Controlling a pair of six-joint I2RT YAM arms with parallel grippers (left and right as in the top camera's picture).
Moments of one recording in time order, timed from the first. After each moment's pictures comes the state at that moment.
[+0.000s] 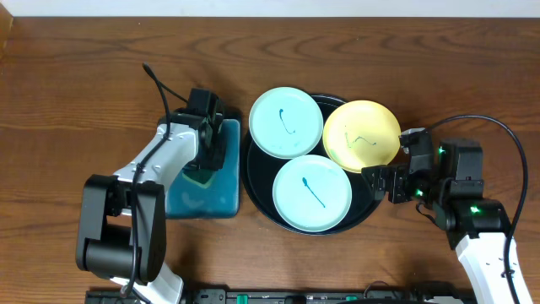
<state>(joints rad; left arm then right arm) -0.18 1.78 1.07 -0.72 -0.07 -0.04 0.03 1.01 0.69 -0.61 -0.42 0.04</state>
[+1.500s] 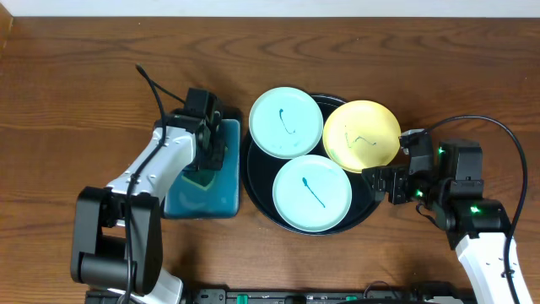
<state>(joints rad) -0.18 1.72 1.05 -0.74 -0.07 -0.07 0.03 1.01 0.69 -0.62 -0.41 0.04</state>
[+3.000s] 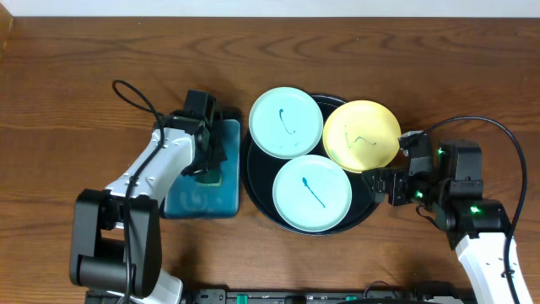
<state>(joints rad) -0.17 1.71 1.05 -0.76 -0.04 -0.56 0.03 1.01 0.69 -0.64 -0.41 0.04</state>
